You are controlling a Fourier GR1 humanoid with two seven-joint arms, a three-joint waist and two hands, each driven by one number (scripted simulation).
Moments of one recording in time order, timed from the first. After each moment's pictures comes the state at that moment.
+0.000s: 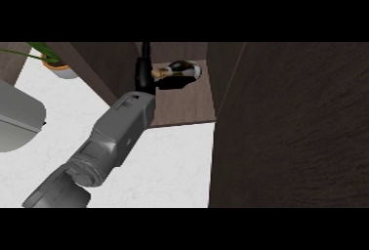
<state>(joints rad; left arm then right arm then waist) -1.18 0.02 -0.40 -0.04 0.73 0.57 -0.69 0.03 -0.12 -0.18 -2.30 -0.49 0.41 0.31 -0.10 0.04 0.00</state>
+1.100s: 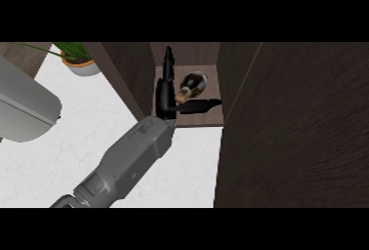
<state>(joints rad) -0.89 0.00 -0.57 -0.58 0.83 0.66 -0.76 0.06 -0.12 -0.19 -2.32 -0.48 0.38 0.34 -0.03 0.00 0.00</state>
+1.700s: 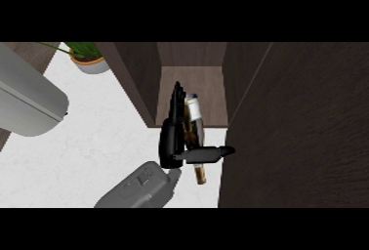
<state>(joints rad) -0.53 0.03 -0.75 -1.10 0.75 0.77 -0.70 0.09 -0.13 -0.24 -2.33 -0.47 0.36 0.33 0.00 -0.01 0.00</state>
